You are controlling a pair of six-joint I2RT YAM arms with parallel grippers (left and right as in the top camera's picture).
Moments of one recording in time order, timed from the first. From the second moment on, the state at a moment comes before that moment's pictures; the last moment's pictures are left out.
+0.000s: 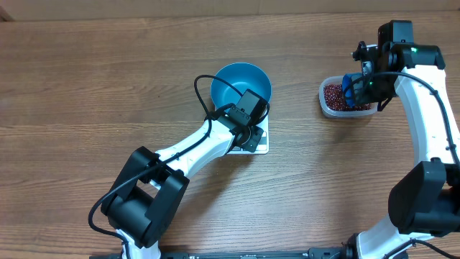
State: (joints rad) left arm -0.66 1.91 1.22 -0.49 -0.01 -0.19; right arm -0.09 1.81 1.63 -1.15 0.01 -0.24
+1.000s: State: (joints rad) left arm -0.71 1.93 1.31 -0.66 -0.07 -0.20; right arm -0.09 1.81 1.63 -1.15 0.01 -0.24
